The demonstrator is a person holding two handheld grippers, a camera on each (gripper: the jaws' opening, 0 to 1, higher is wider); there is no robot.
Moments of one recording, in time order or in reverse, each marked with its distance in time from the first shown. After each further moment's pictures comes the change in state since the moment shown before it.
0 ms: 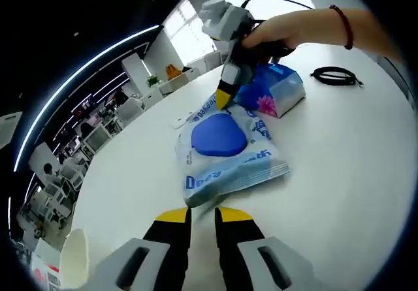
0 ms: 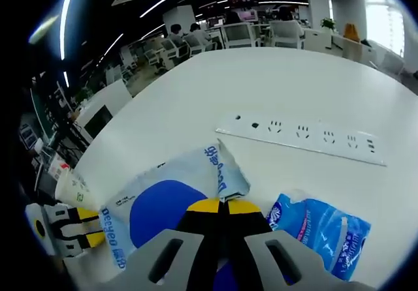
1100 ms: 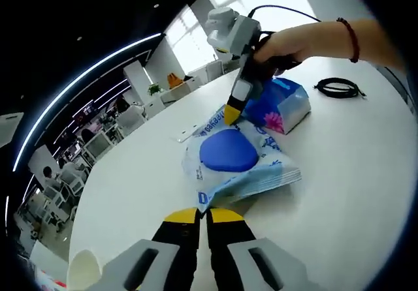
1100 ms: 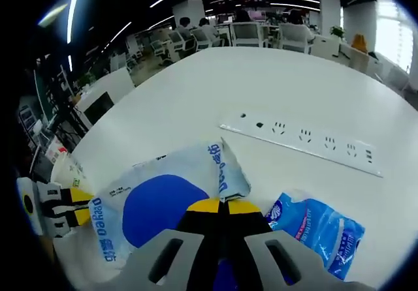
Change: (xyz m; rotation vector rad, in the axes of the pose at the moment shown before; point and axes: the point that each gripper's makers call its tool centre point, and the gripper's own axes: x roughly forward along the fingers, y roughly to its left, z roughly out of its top) left arm 0.000 0.009 0.019 -0.017 -0.057 -0.001; right arm -0.010 0.009 -0.009 -0.092 0.022 -0.016
